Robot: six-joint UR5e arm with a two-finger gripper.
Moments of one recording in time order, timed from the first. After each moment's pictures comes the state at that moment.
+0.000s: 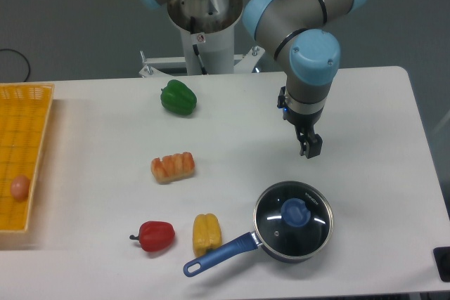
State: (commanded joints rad) arm 2.64 -1.86 -1.65 -1.22 1.62 1.81
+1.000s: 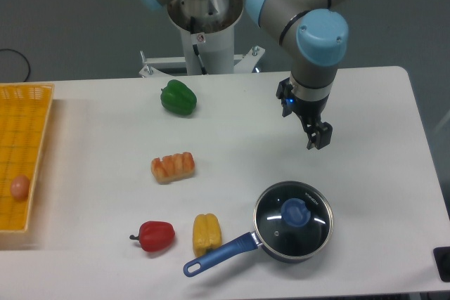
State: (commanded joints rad) arm 2.64 -1.81 -1.63 -1.21 1.55 1.45
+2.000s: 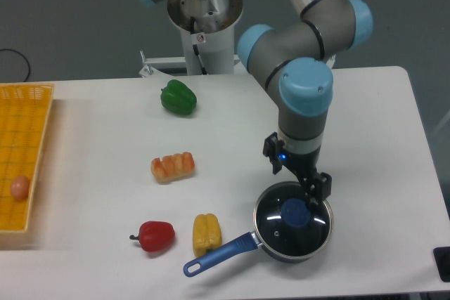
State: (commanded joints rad) arm 2.55 -2.07 -1.40 -1.06 1.54 1.34
